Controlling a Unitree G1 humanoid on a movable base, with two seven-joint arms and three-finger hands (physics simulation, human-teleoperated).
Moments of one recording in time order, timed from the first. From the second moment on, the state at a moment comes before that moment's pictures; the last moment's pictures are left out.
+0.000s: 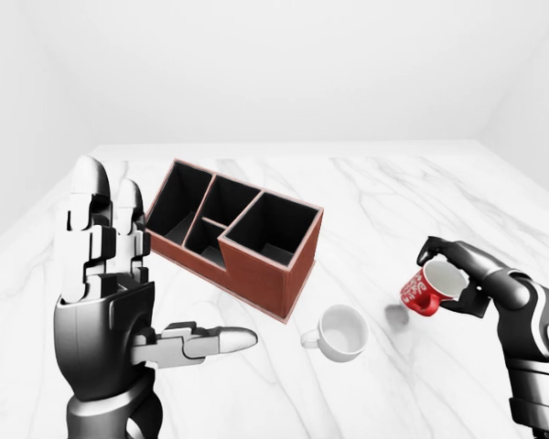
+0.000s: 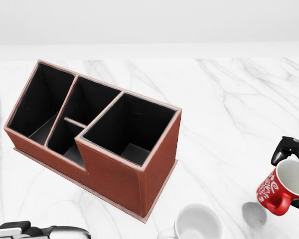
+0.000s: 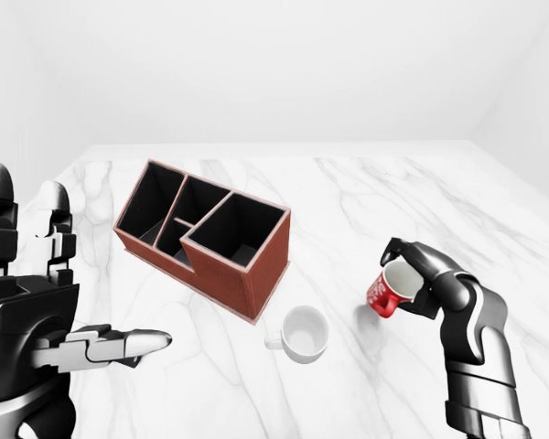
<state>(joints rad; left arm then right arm) 0.29 0.00 -0.04 -1.02 0.07 0.09 -0.01 -0.18 -0.53 -0.35 0.11 -0.79 0.07 0.70</state>
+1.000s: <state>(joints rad) 0.30 0.00 -0.05 -1.04 0.08 0.09 -0.01 -0.58 -0.35 -0.09 0.43 -0.79 0.09 0.49</state>
